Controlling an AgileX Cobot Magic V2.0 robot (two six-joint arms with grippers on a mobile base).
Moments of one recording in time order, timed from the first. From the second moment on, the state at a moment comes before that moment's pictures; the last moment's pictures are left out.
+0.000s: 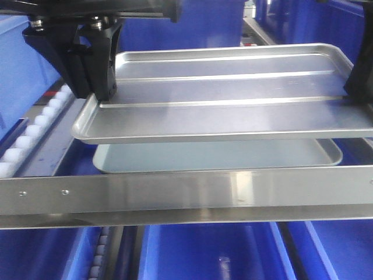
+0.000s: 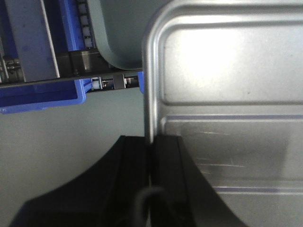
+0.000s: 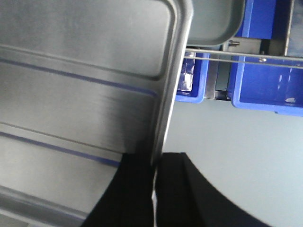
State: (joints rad) left arm -0.89 1.56 -1.35 0.27 1.11 -0.76; right arm 0.62 1.16 -0.96 -0.17 0.97 0.62
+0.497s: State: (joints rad) left arm -0.89 1.56 -1.35 0.27 1.11 -0.76; right arm 0.62 1.16 -0.96 -0.17 0.97 0.62
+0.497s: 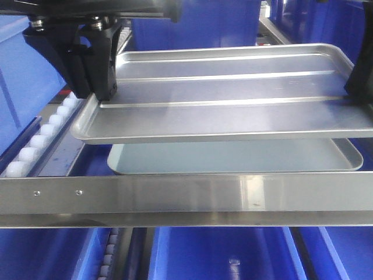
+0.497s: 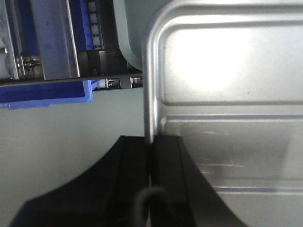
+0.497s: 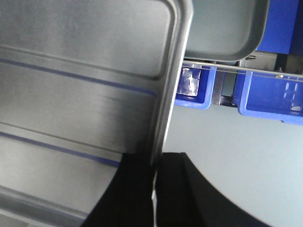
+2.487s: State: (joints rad) left arm -0.69 1.93 -1.50 0.32 0.66 -0.68; right arm 0.33 1.70 -1.24 -0.18 0.79 0.41
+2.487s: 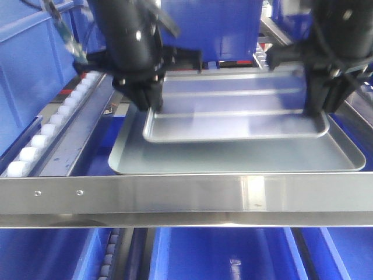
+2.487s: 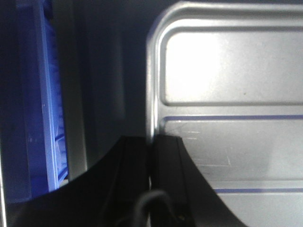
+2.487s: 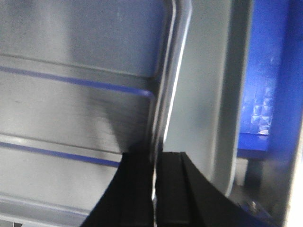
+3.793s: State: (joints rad) left arm -0.65 1.90 -1.51 0.23 0.76 -0.60; right arm 0.33 1.62 -1.25 -0.18 0.79 0.39
